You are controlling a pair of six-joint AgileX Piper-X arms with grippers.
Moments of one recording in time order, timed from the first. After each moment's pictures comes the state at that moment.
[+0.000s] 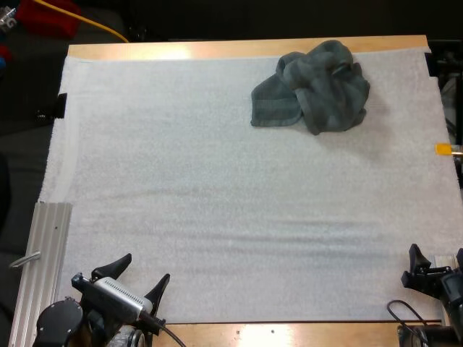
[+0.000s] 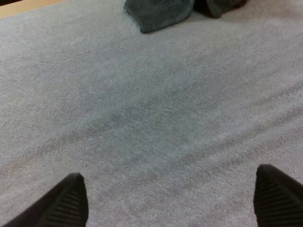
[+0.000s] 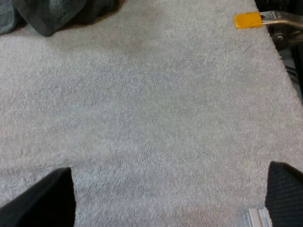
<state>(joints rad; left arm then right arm) -0.03 -0.01 -0.55 1.17 0.39 -1.59 0.01 -0.01 -0.40 1.09 0.02 -1.73</state>
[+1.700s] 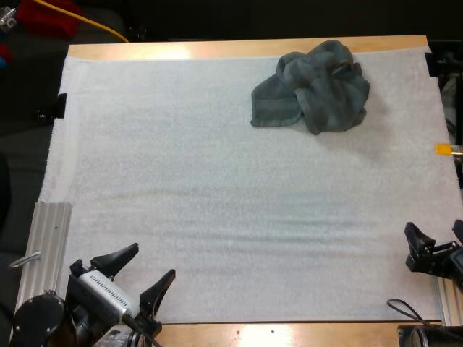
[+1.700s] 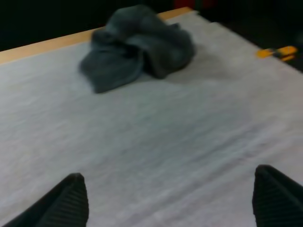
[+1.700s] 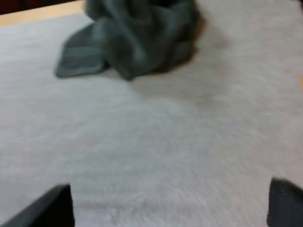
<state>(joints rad) -0.03 0.16 -0.76 1.12 0.59 -1.66 0.01 0.32 -0.72 1.08 -0.19 -1.76</state>
